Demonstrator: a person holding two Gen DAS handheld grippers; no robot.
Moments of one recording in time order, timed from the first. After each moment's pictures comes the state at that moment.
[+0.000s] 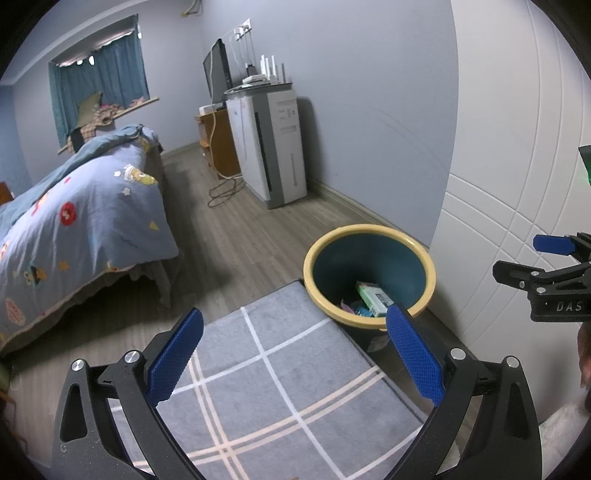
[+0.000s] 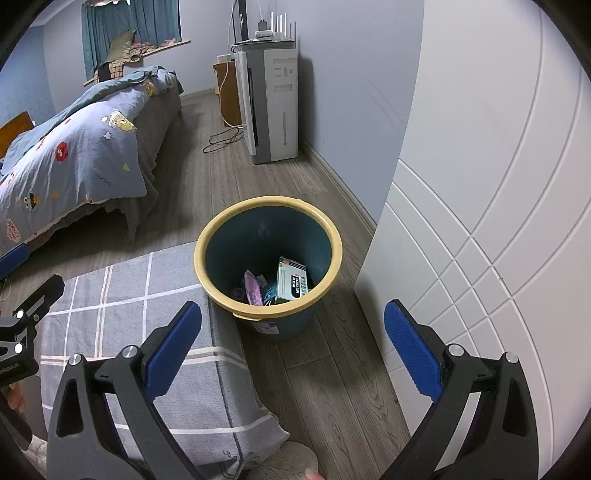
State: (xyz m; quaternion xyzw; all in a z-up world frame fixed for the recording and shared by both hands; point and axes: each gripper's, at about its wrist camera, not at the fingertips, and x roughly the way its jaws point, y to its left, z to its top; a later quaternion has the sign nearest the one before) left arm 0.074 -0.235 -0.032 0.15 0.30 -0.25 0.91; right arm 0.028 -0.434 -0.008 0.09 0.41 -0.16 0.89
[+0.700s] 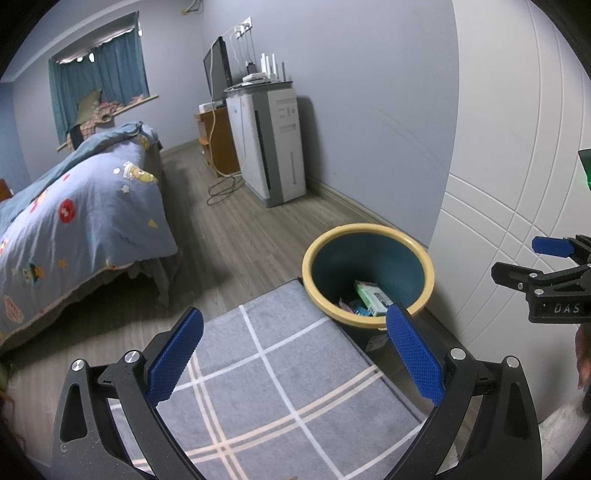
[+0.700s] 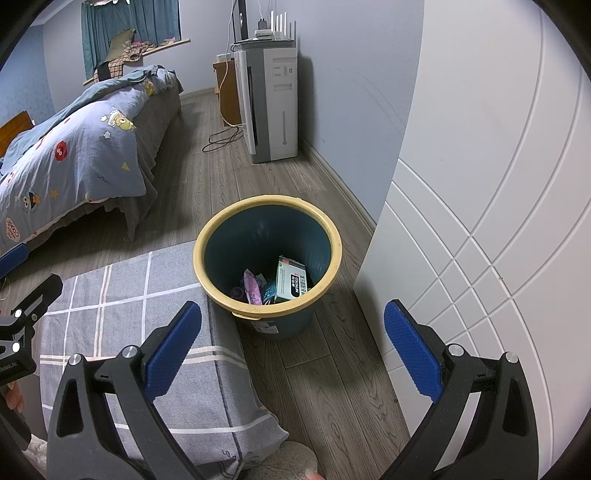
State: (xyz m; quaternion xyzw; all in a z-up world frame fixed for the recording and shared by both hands) left arm 0.074 -0.234 -0.032 0.15 0.31 -0.25 0.91; right arm 0.028 -0.435 -0.009 0.09 0.41 -0.16 0.89
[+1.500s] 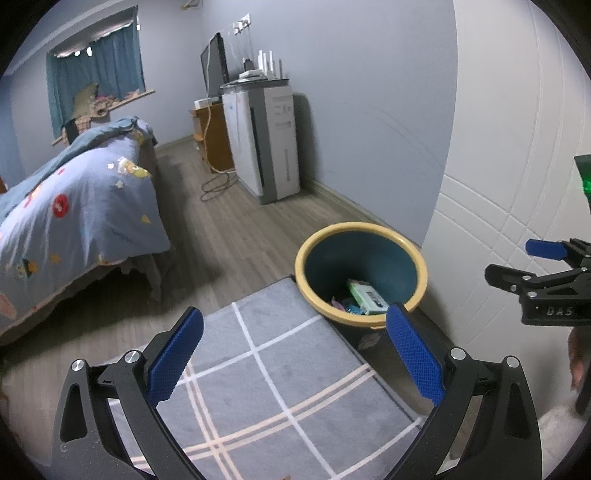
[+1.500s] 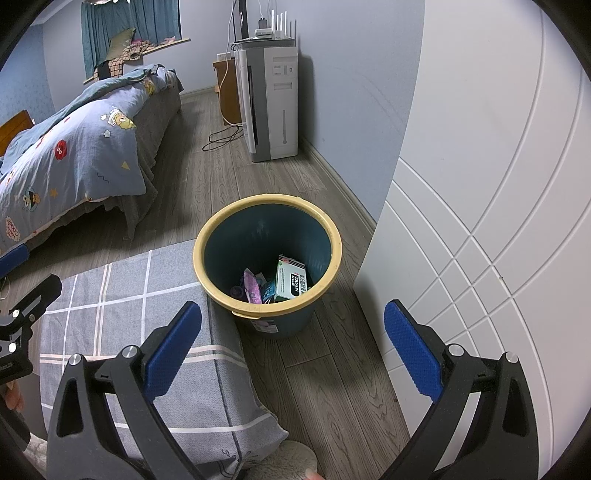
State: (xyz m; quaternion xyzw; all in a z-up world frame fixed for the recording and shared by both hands) left arm 0.067 -0.239 -0.037 0.14 0.31 -0.26 0.90; right arm 0.028 -0.435 -0.009 0.09 0.41 -0.16 0.89
